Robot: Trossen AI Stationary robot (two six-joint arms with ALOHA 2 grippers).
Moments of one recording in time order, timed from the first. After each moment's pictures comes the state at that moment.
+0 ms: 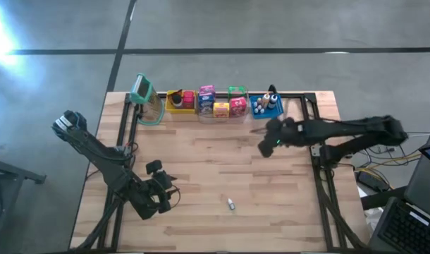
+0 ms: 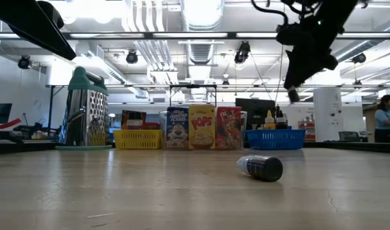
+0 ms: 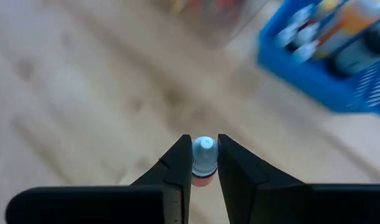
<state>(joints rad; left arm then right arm) -0.76 1.29 0.91 -0.70 -0.70 -0.89 -0.01 1.19 0.89 -0.82 0.41 0.74</state>
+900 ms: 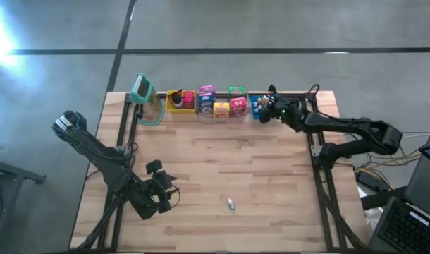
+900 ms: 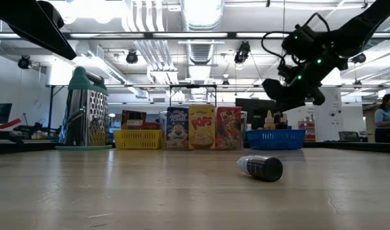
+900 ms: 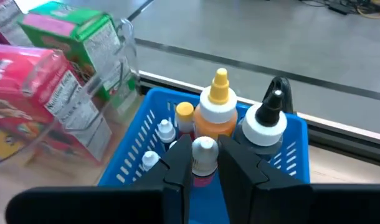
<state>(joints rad) -0.76 1.29 0.91 -0.70 -0.71 -0.89 -0.58 1.22 0.50 0.11 0.47 0.39</state>
